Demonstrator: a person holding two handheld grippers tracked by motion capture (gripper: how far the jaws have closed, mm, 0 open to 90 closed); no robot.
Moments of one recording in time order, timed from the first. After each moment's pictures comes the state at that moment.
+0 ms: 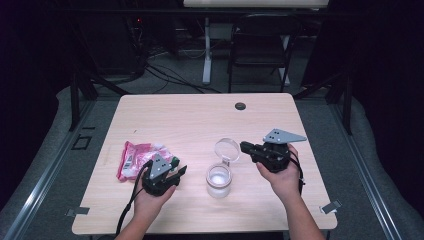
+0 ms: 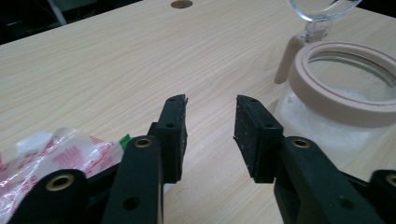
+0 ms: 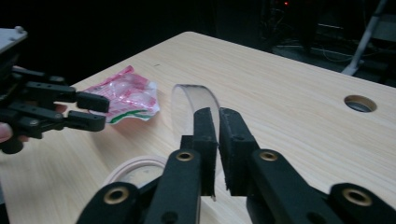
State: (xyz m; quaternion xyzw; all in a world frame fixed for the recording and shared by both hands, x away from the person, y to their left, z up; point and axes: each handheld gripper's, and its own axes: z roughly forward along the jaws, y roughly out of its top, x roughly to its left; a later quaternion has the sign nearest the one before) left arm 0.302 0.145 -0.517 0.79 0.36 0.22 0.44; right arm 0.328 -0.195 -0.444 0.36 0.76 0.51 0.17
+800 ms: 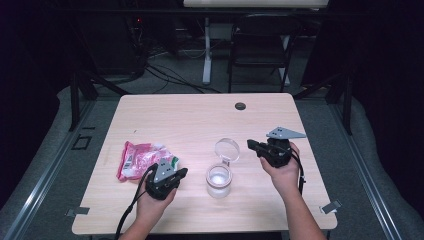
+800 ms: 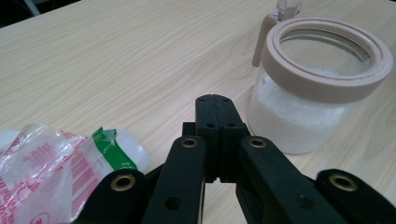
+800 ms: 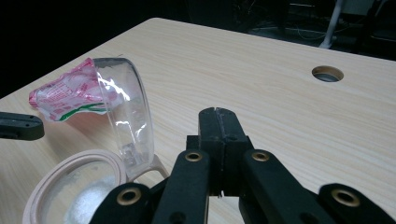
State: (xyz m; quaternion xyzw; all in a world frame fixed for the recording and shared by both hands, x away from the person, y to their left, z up) left arm 0.296 0.138 -0.521 0.82 0.33 0.20 0.43; right arm 0.353 -0.211 -0.470 0.42 0.74 0.49 0.18
